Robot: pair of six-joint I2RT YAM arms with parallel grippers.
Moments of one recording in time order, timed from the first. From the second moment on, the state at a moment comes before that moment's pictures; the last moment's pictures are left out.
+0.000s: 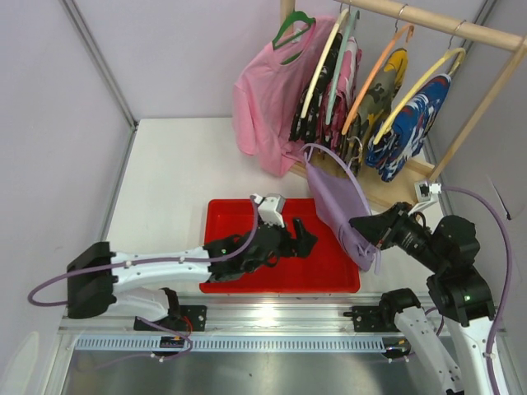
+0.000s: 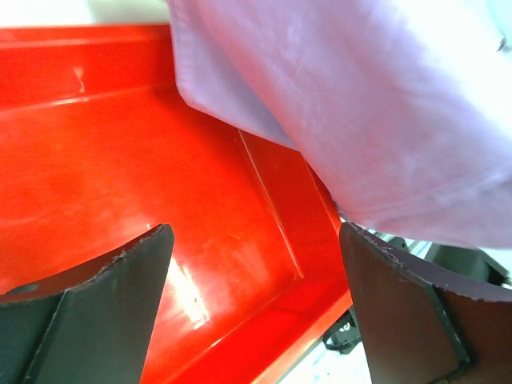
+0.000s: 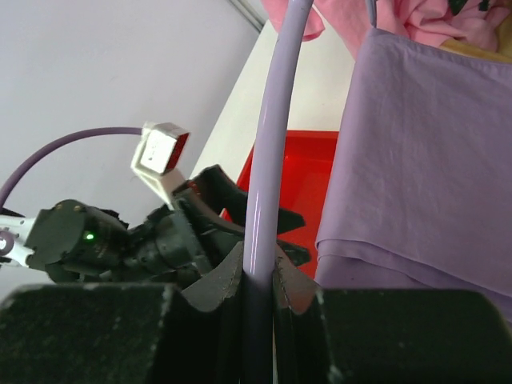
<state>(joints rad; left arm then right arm) -1.24 1.31 0.79 0.11 -0.44 -0.83 0.22 0.43 0.90 -0.64 -0.50 0.65</state>
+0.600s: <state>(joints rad) -1.24 0.99 0.78 0.00 -0.49 -0.77 0.93 0.71 0.80 -0.39 0.02 0.65</state>
